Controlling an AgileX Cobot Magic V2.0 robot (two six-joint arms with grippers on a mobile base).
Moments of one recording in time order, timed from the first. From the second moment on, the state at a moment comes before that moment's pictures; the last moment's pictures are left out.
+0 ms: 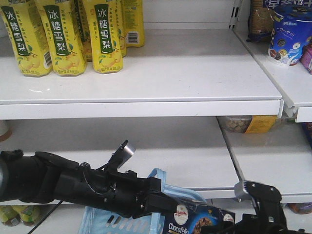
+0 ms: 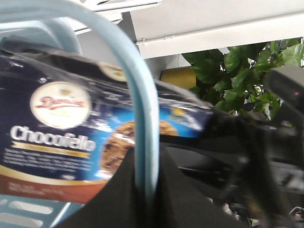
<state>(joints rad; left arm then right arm) -0.54 1.73 -0.78 -1.68 0.86 0.96 0.58 1.13 -0.26 1.44 0.17 -0.83</state>
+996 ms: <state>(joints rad) -0.54 1.73 -0.78 -1.69 0.85 0.96 0.58 0.61 -0.27 1.33 0.06 -0.84</state>
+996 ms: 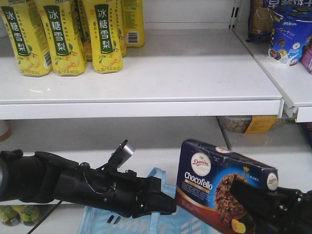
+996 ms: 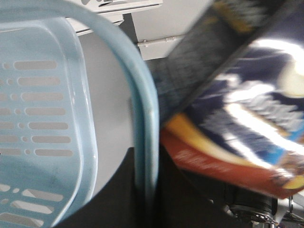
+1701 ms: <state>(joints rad) -0.54 1.73 -0.78 -1.69 0.85 0.96 0.58 0.67 -0.69 1.35 -0.41 -1.27</state>
